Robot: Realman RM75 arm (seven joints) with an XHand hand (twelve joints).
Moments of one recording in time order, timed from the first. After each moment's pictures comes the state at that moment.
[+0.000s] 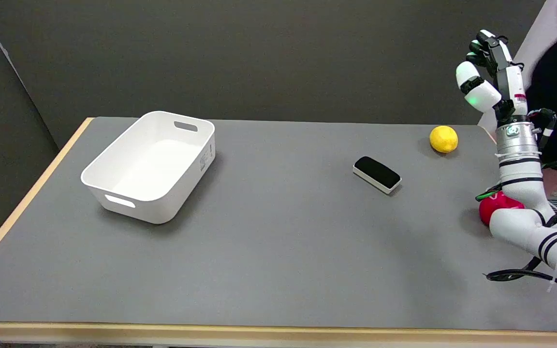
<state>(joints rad) 0.32 -0.82 -1.80 0.68 0.81 1.03 1.11</state>
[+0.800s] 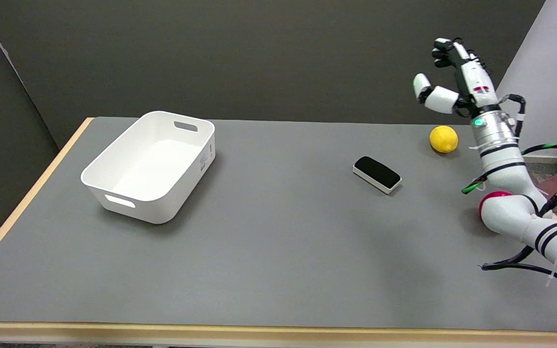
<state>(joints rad) 0.31 -0.81 -1.79 0.87 0.74 0.80 0.74</state>
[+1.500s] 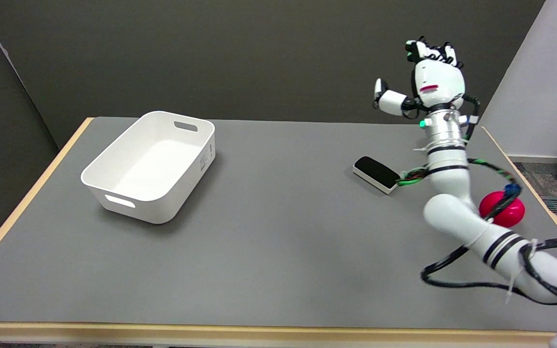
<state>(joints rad) 0.30 -0.96 -1.94 1.25 1.31 0.83 -0.46</state>
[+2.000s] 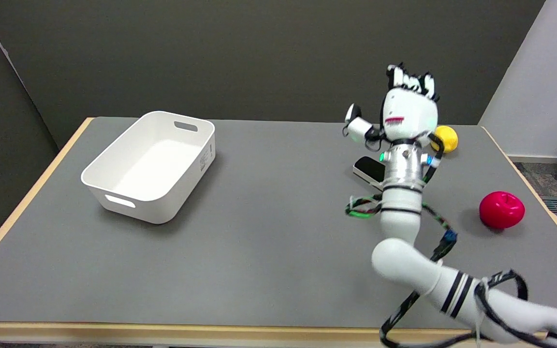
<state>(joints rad) 0.25 -1.15 -2.20 1.46 1.50 1.23 -0.91</state>
